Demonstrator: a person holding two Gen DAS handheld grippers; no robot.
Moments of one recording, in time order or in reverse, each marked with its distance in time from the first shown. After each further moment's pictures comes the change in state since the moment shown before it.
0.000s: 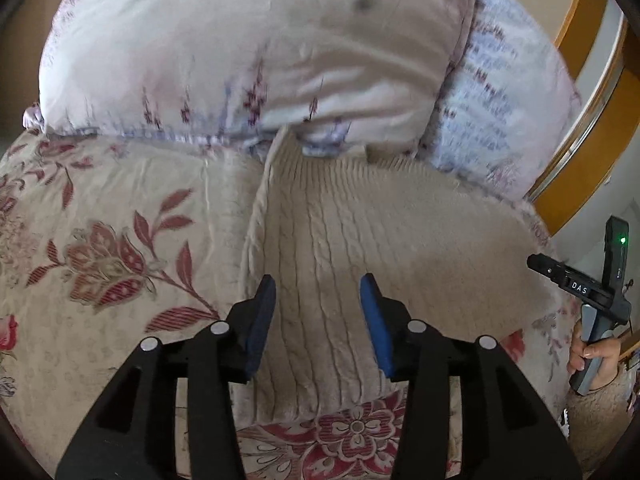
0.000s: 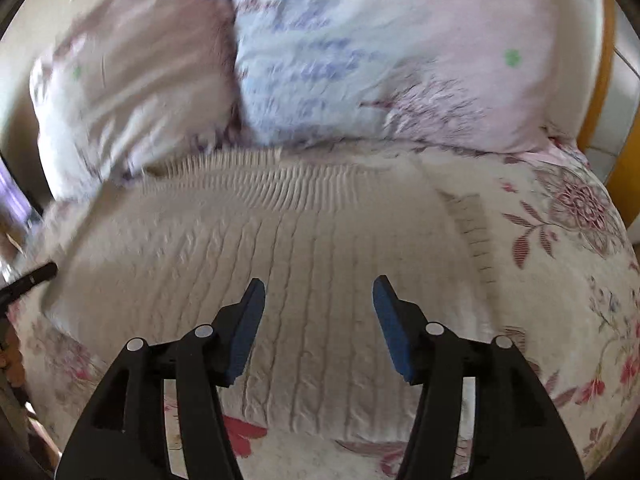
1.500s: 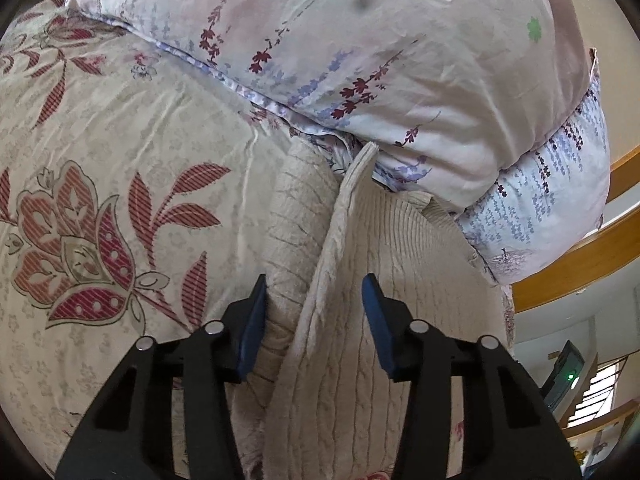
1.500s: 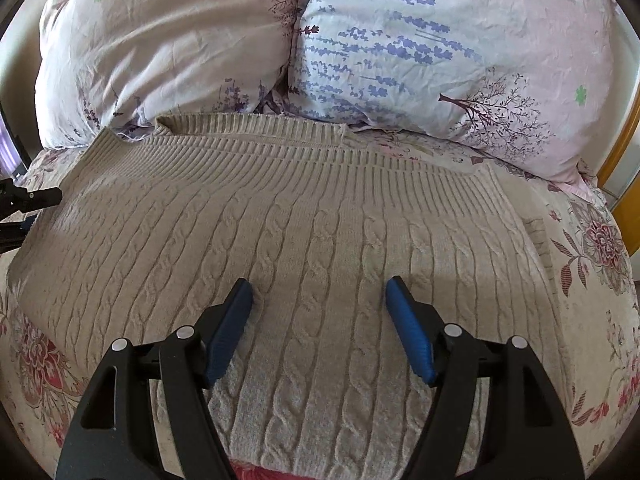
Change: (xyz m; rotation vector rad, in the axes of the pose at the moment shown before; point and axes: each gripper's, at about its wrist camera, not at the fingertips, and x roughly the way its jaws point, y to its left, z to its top) left arm 0.041 0.066 0.028 -0.408 0.064 -0.142; right arm 0.036 0.061 0.002 -0.128 0.009 -0.050
